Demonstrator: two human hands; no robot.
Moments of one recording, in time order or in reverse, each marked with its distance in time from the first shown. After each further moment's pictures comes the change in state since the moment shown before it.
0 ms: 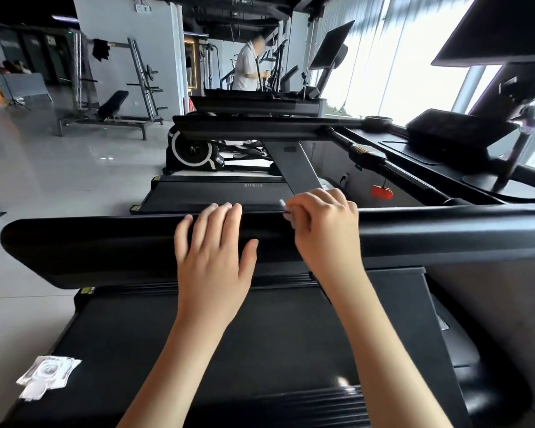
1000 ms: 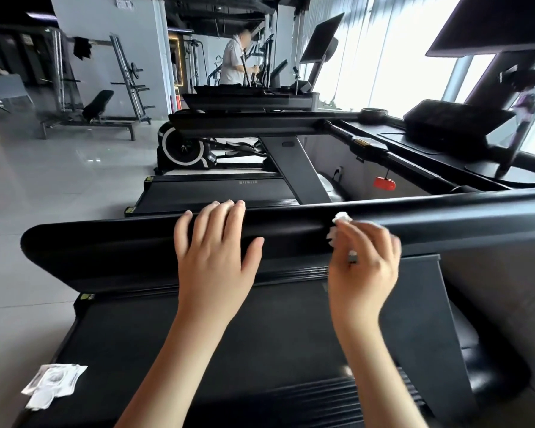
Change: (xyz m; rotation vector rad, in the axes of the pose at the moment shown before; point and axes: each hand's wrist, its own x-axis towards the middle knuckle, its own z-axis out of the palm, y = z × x) left_hand 0.003 -0.033 -0.008 -0.013 -0.022 0.045; right_hand -0.064 -0.014 0.006 -0.037 0.424 0.284
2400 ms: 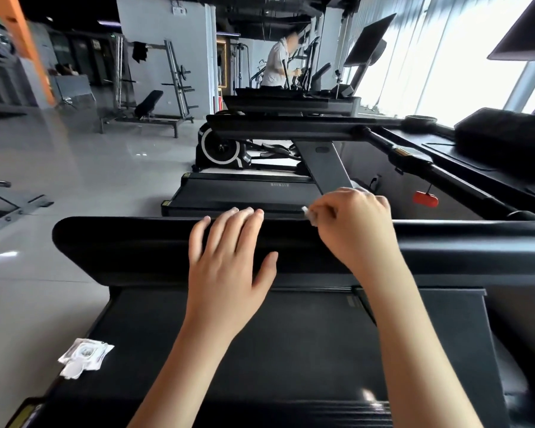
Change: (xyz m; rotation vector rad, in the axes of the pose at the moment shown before) left_hand 0.000 0.001 0.000 0.008 -0.005 0.009; right_hand 0.082 -0.036 0.034 -0.038 -0.810 -0.143
